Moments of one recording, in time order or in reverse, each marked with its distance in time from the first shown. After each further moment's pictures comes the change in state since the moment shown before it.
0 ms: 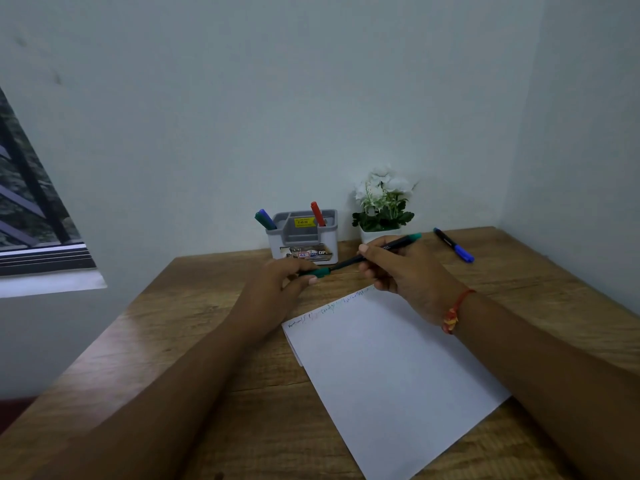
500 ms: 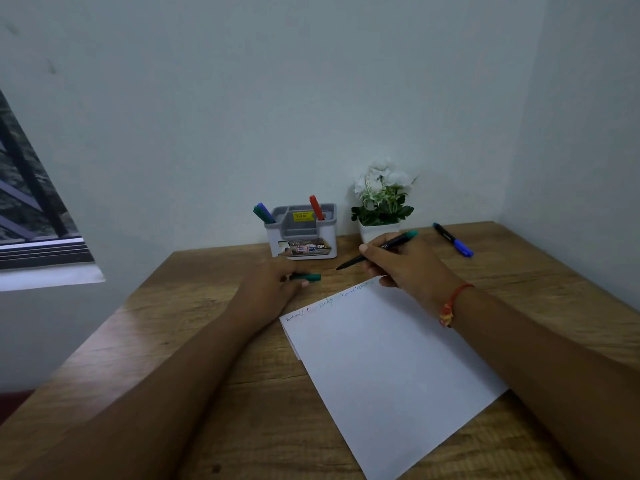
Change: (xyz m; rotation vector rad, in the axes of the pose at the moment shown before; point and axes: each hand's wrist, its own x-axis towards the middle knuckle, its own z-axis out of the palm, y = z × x) left_hand 0.009 -0.019 0.004 0.178 -0.088 -0.037; right_hand 0.003 0.006 -0.004 -0.207 0.082 -0.013
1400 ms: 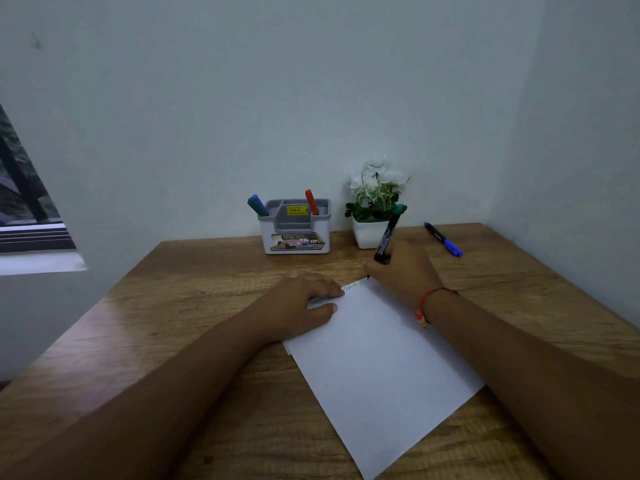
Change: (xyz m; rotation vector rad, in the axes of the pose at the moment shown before) left_hand -0.013 0.021 0.024 -0.028 -0.254 0.320; right_hand 0.021 0.027 0.000 -0.662 0.159 0.003
